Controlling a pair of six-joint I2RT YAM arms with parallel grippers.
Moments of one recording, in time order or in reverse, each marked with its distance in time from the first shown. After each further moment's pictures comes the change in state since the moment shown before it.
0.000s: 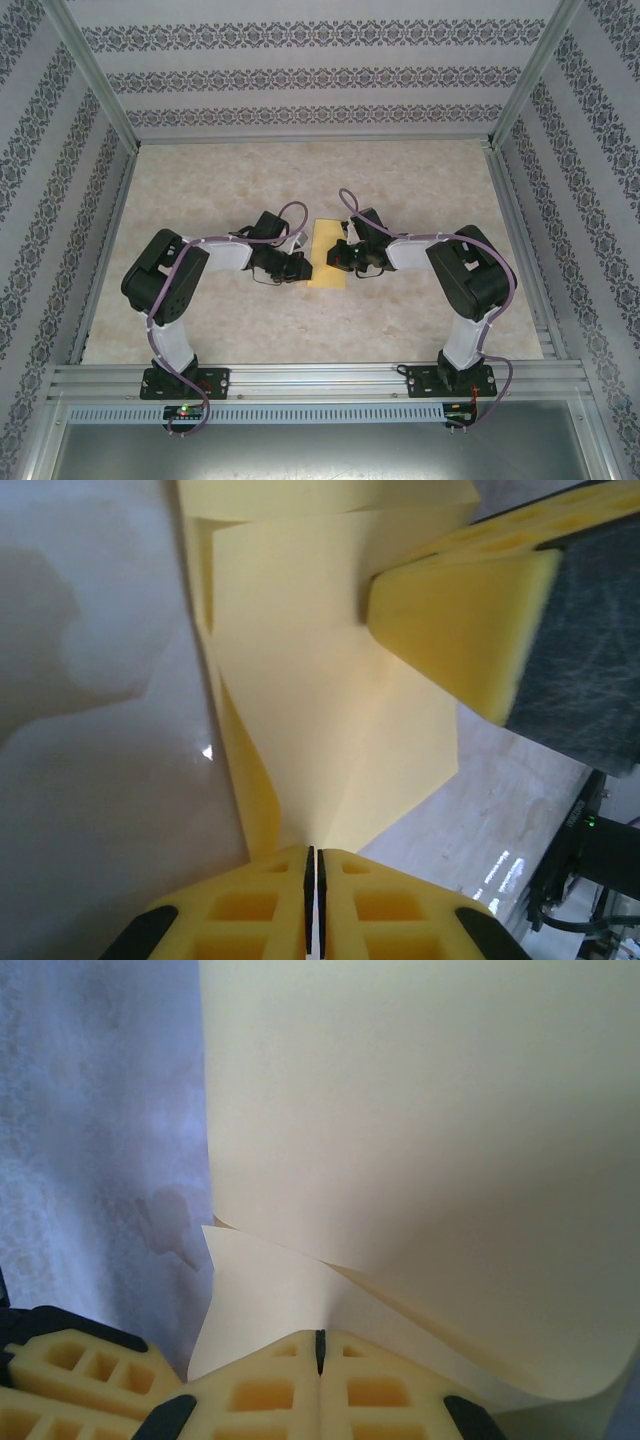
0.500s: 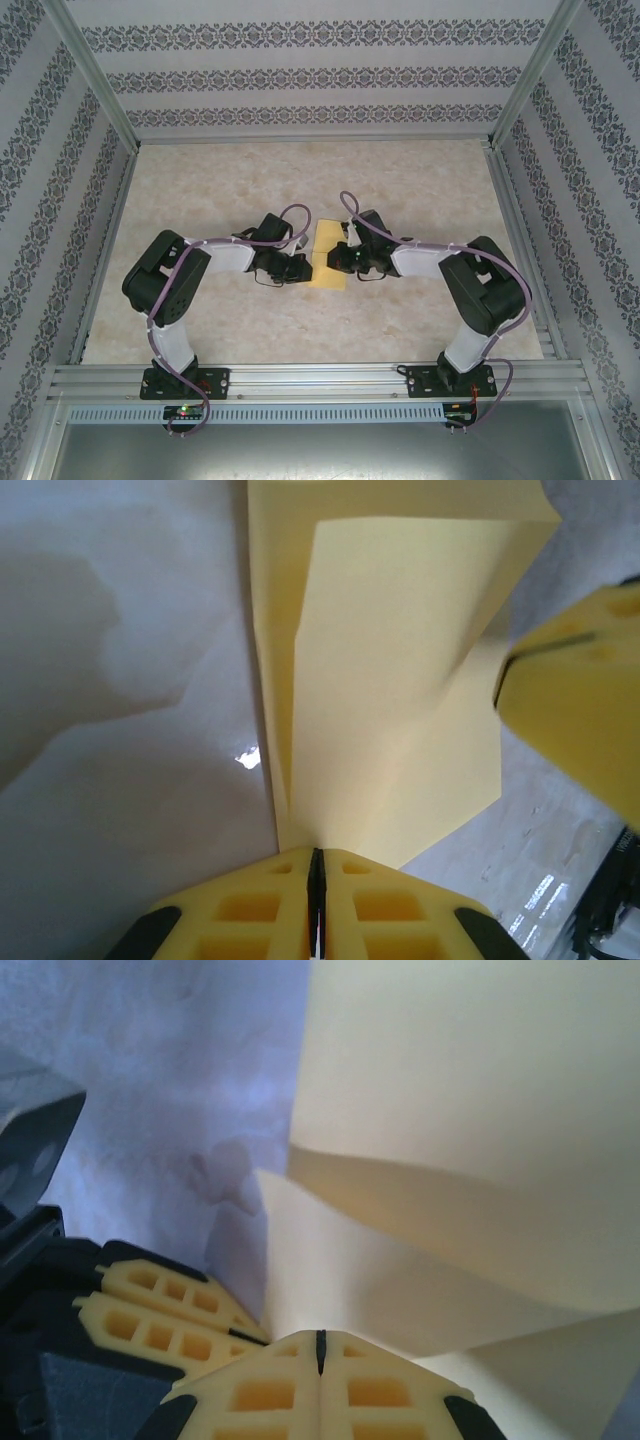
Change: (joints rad) left arm -0.036 -0.007 -0.002 -0.008 -0.104 0.000; right arm 0.048 -0.124 -0.063 -0.007 0.034 -0.014
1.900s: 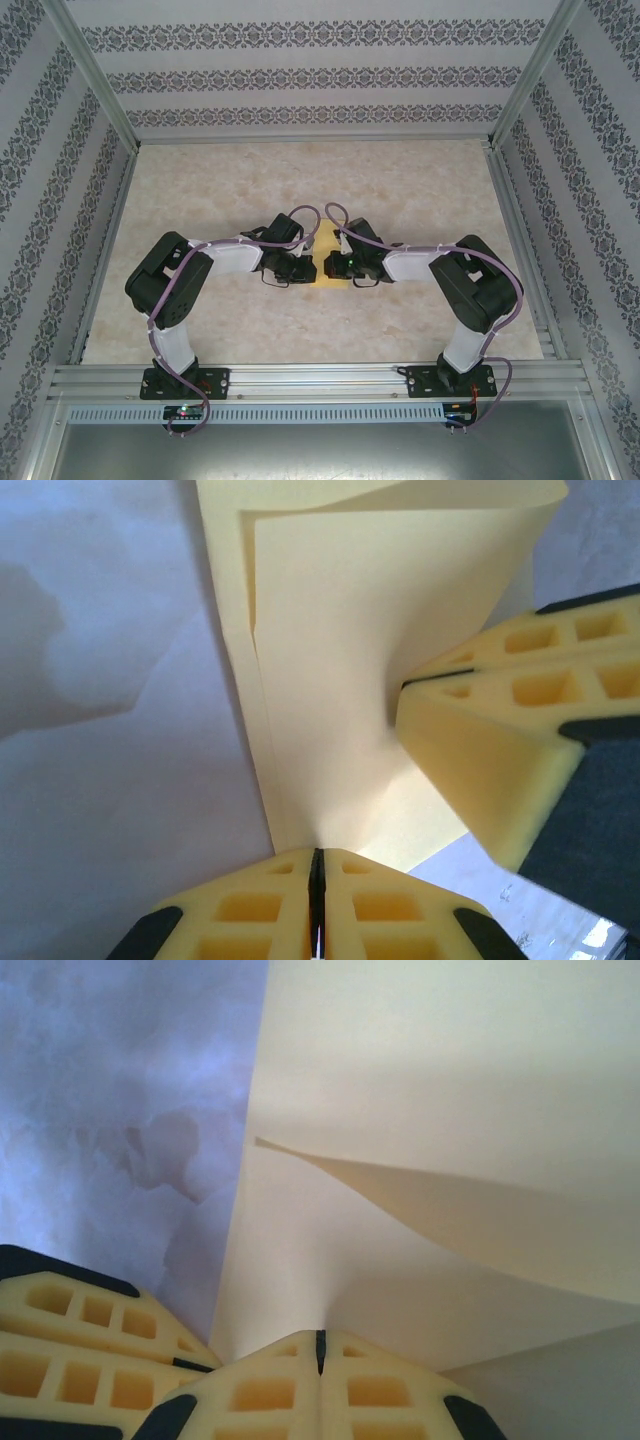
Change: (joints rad) left arm -0.058 0.004 0.060 -0.090 -0.114 0.001; right arm 0.043 0.048 0.004 0.007 0.119 -0.075
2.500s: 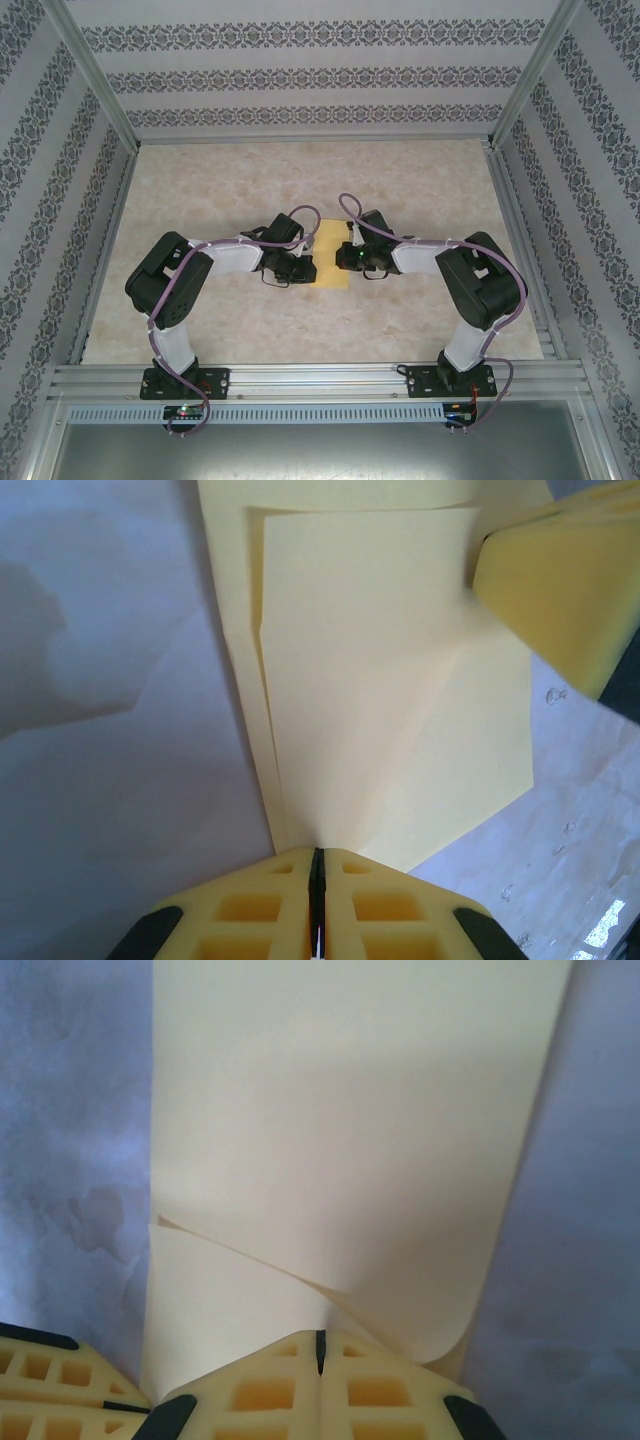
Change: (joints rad) left arm 0.000 0.000 0.002 -0.006 -0.002 0.001; right arm -0.109 0.000 0.014 -0.039 -0.011 -0.040
